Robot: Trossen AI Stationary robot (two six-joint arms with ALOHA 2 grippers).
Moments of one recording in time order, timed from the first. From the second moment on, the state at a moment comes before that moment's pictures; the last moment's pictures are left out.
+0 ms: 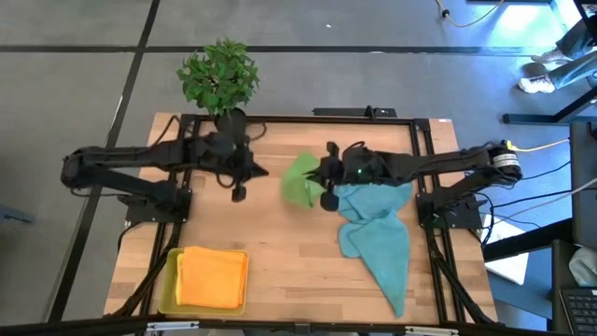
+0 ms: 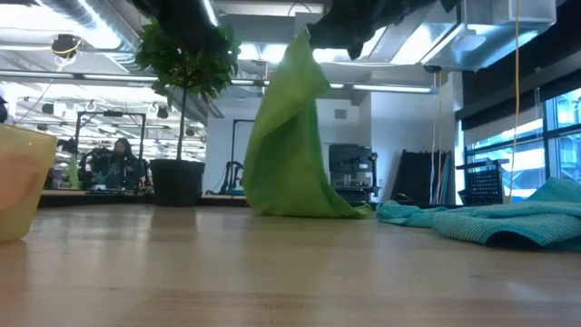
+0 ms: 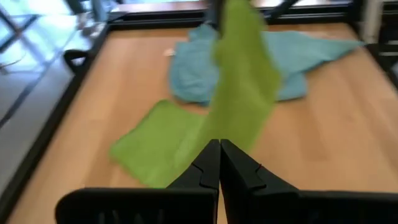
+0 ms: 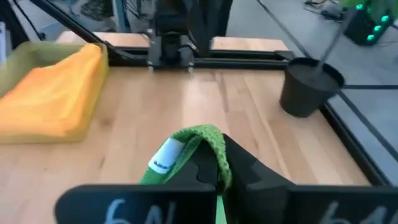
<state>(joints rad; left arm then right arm) 0.15 1.03 0.89 -0.40 0.06 0.10 -0.02 1.44 1.06 -0.02 0.10 -0.03</state>
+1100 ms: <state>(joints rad) -0.34 1.63 0.85 0.45 -0.83 0.51 -0.12 1.46 1.06 0.03 0.10 0.02</state>
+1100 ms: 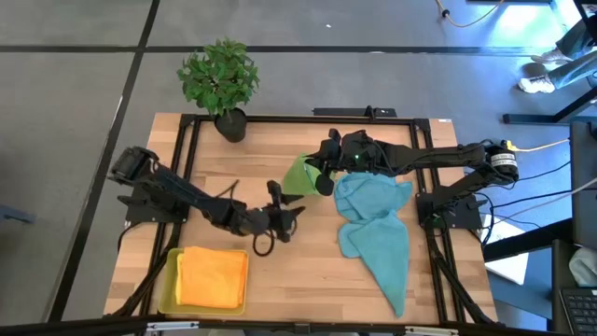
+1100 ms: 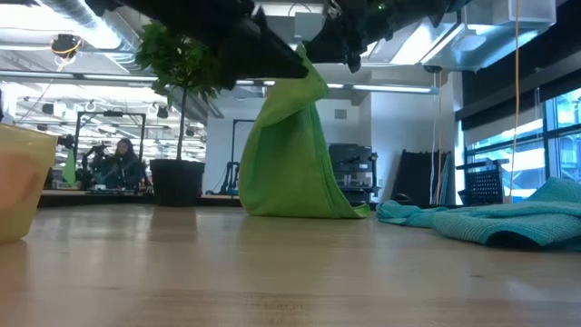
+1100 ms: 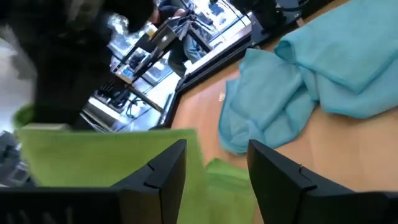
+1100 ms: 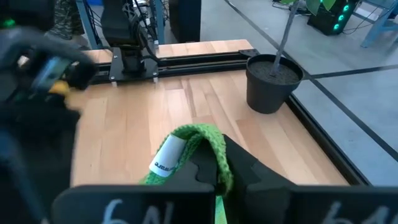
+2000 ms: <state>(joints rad) -0.32 1.87 1.04 0.40 -1.14 0.57 -0.12 1.46 1.06 0.02 0.07 0.02</state>
